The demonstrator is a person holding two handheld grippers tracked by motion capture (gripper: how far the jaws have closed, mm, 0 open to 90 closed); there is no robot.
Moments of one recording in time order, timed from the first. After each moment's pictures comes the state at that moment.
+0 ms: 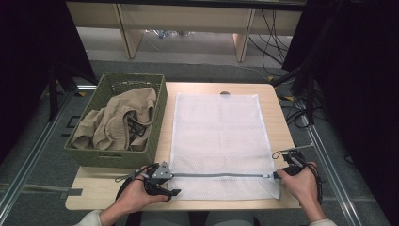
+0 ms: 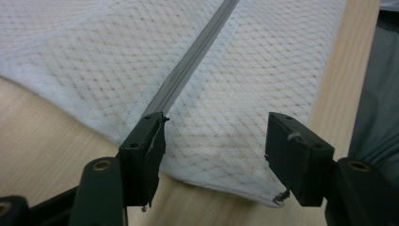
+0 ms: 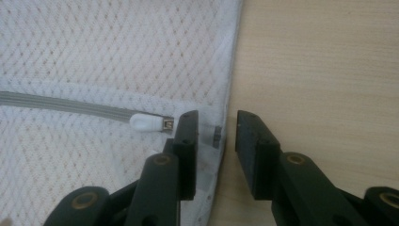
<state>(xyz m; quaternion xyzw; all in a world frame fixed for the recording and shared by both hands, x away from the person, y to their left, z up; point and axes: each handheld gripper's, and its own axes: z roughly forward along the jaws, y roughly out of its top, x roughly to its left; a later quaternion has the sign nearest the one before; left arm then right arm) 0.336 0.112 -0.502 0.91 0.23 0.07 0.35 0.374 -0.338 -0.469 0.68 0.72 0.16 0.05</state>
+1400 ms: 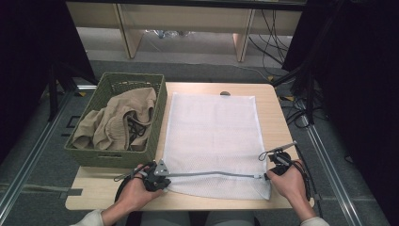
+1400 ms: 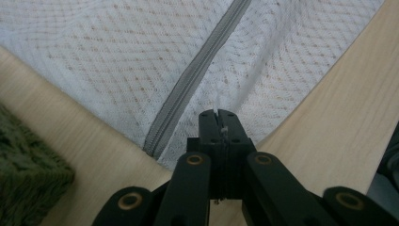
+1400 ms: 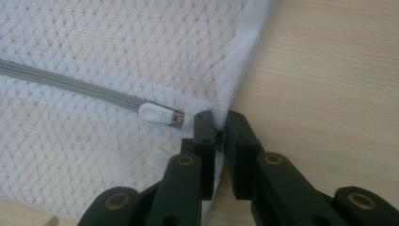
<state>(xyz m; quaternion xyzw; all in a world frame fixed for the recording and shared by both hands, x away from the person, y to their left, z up) 0.339 0.121 -0.494 0.92 0.28 0.10 0.27 0.379 -0.301 -0.469 0.64 0.76 0.13 0.03</state>
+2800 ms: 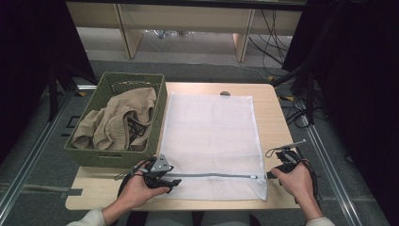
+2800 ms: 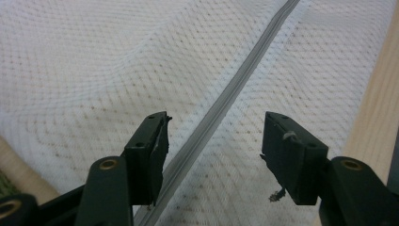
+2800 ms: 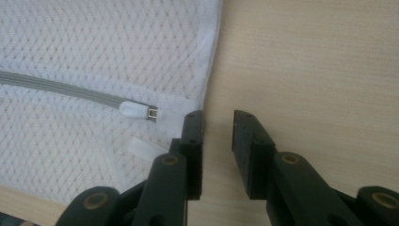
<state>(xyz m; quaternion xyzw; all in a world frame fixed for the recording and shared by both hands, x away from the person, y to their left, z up) 0.350 0.113 -0.493 0.88 0.26 0.12 0.38 0.381 -0.321 -0.461 0.66 0.74 0.16 0.00</state>
